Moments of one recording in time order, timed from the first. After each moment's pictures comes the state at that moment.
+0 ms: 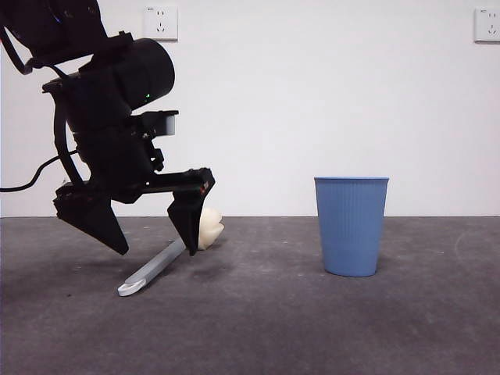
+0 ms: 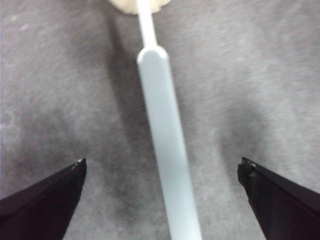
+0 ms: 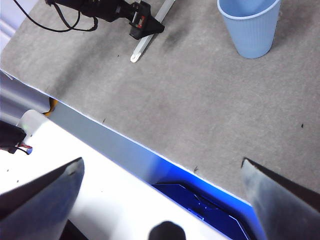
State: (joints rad) left arm -0.50 1.75 1.06 -0.31 -0.07 -0.22; right arm 0.13 0.56 0.96 -1.25 -0.57 -0.09
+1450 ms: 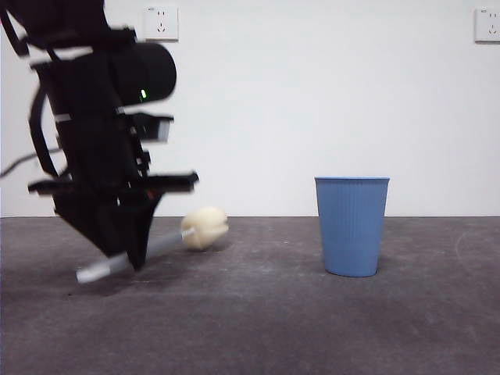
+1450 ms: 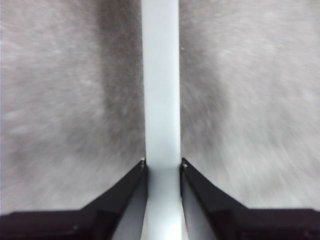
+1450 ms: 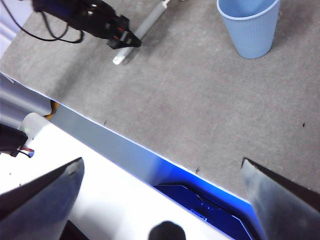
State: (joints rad) left arm -0.53 1.69 1.06 -0.55 -0.09 -0.24; right arm 0.13 0.56 0.96 -1.25 -0.57 -0.06
